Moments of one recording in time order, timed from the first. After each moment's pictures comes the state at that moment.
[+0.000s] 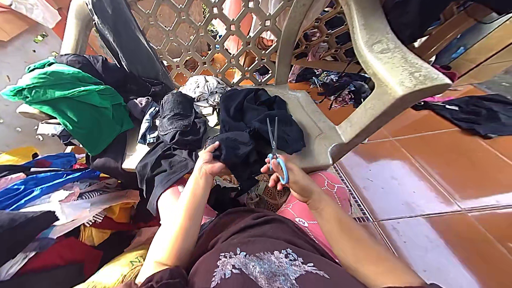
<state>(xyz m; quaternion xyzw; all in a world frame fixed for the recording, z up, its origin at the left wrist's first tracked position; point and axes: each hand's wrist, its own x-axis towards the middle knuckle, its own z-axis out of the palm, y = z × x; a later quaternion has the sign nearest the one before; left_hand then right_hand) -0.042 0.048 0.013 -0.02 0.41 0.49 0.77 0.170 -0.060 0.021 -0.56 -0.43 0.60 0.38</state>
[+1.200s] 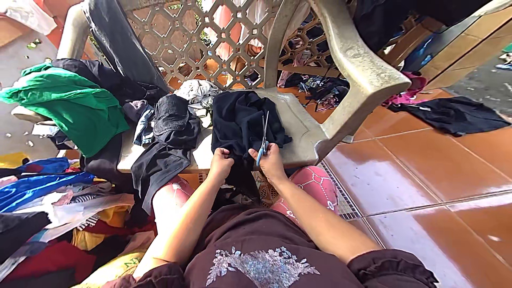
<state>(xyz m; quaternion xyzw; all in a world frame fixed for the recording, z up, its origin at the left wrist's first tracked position) -0.014 0.011 -0.011 0.52 0.58 0.30 0.55 0.145 -0.019 -0.031 -0.64 -0.40 0.36 0.54</state>
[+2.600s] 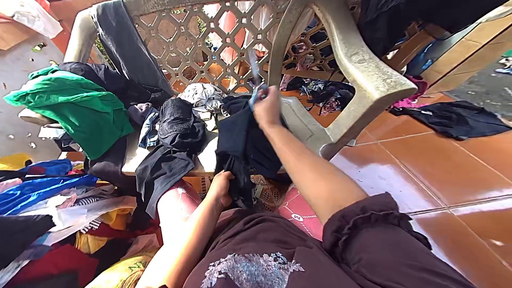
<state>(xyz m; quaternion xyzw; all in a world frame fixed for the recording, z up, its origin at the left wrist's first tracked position) -0.029 -0.034 -0.001 0.23 0.52 0.38 0.73 0.141 0.091 0.086 -0.67 -0.49 0.19 0.53</state>
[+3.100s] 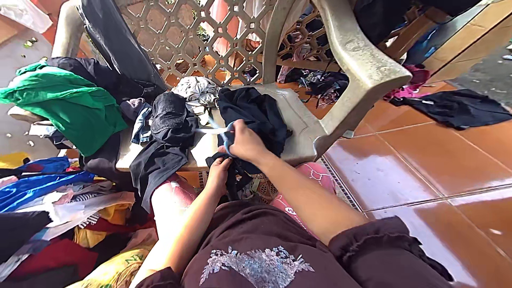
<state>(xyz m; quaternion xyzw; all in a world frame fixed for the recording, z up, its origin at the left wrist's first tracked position) -0.011 -0.022 -0.016 0.33 0.49 0.44 0.68 0.112 0.010 0.054 -0.66 -0.66 0.26 0.24</state>
